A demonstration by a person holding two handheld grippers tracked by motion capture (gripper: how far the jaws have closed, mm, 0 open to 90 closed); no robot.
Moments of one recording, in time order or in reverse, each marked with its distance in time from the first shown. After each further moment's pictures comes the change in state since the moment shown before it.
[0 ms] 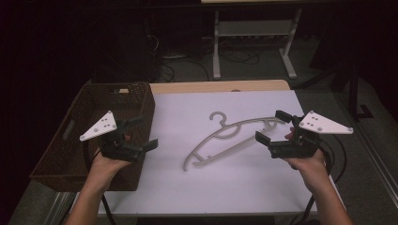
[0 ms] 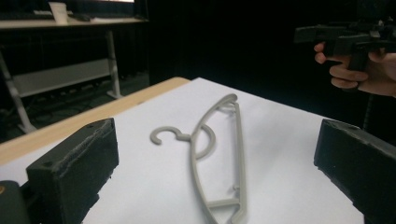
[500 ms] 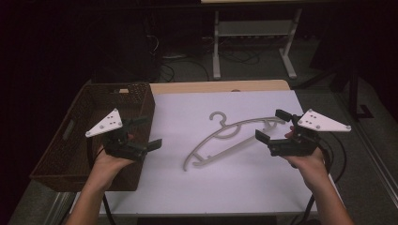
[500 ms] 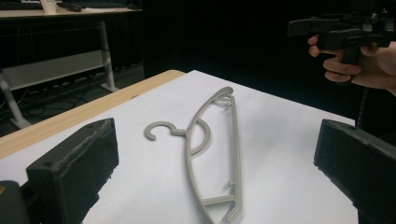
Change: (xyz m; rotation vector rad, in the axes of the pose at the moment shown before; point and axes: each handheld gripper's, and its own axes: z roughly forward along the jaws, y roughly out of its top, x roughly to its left) left arm -0.002 0.007 0.009 0.033 -0.011 0.009; right arm -0.005 -0.001 0.004 0.021 -0.019 0.011
